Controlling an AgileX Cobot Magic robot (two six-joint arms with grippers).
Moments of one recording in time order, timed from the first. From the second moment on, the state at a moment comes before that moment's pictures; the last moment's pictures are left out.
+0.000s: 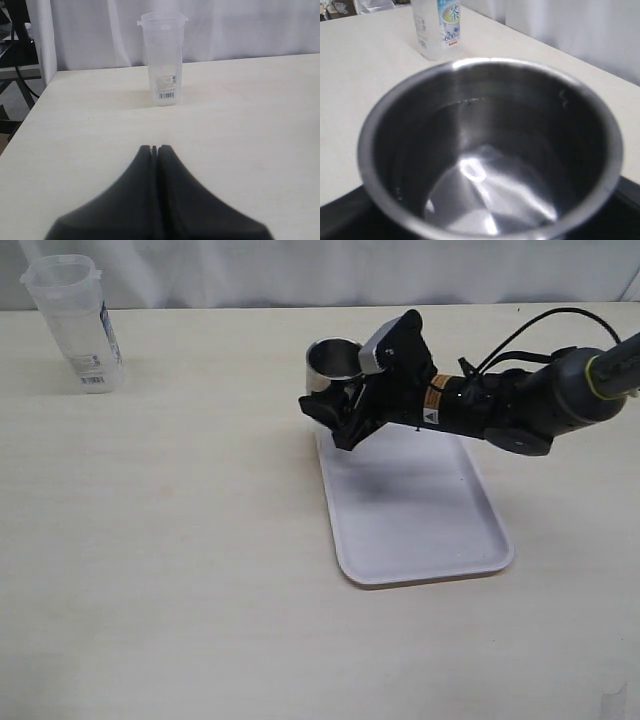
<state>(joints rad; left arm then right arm) -0.02 0.00 0.00 0.02 0.33 0.06 0.25 2.16 -1.08 -0.92 -0.85 0.42</state>
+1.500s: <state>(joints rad) -0.02 0.00 0.00 0.02 0.34 0.06 0.17 2.27 -1.03 -0.95 -0.87 0.36</state>
